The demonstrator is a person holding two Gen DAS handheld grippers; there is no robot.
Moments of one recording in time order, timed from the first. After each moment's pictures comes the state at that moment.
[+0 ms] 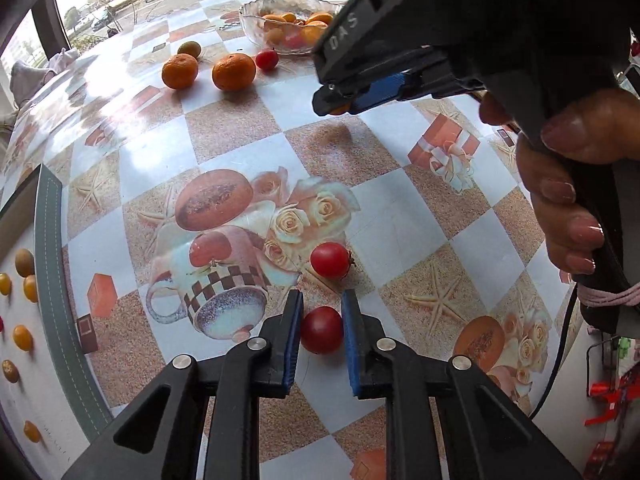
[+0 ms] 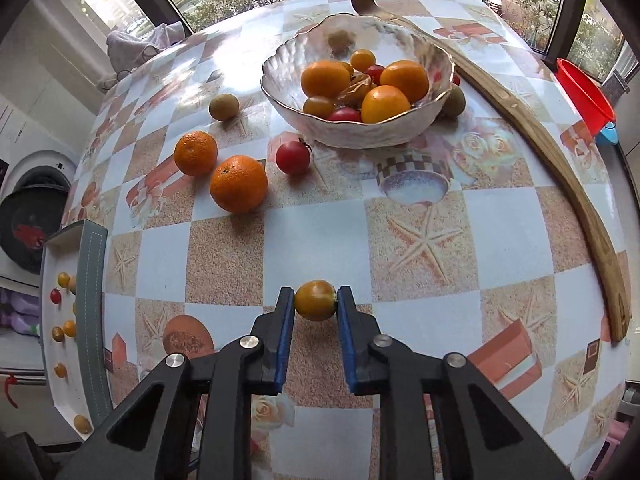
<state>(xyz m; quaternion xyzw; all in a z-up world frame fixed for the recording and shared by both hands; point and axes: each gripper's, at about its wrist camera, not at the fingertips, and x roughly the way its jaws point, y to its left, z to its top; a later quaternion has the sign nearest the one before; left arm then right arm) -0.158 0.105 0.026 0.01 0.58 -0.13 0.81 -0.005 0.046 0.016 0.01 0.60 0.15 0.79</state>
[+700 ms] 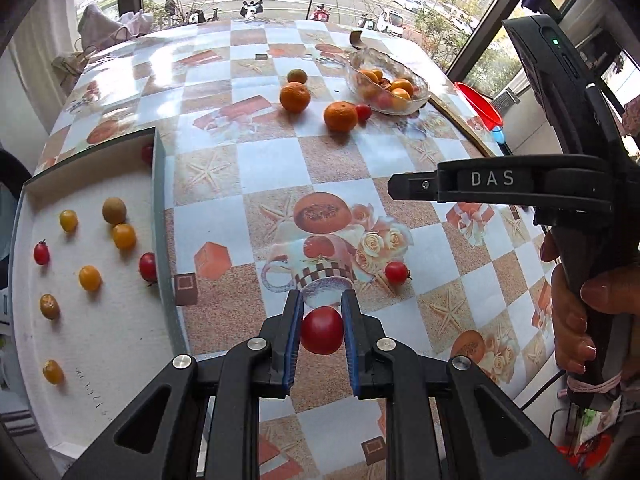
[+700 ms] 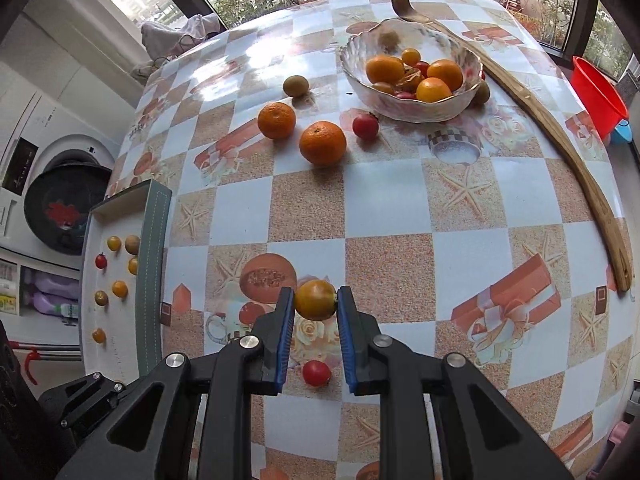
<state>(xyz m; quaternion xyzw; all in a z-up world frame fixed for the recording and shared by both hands) -0.183 0.202 0.084 -0.10 0.55 -0.05 0.83 -0.054 0.073 0.055 0.02 0.61 0.20 0.77</state>
